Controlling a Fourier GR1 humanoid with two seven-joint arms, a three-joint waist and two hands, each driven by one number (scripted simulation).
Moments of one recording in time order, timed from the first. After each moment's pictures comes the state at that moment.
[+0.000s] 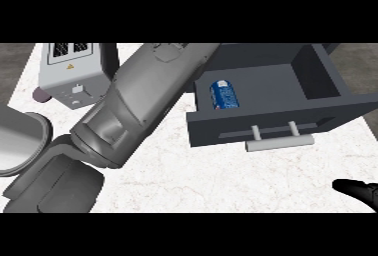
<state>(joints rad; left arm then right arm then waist) -1.61 0.00 -0.31 -0.32 0.47 0.64 0.07 -0.09 -0.19 -0.27 -2.22 -0.02 0.09 0.35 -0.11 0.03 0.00</state>
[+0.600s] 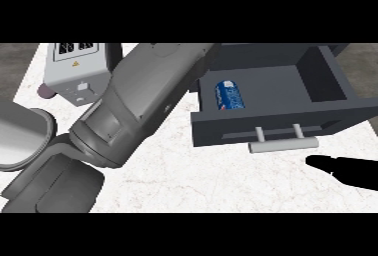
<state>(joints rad) -1.62 0.00 -0.28 -0.32 0.58 0.65 0.02 -0.19 -0.30 -0.13 -2.11 0.28 0.13 0.22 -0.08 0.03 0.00</state>
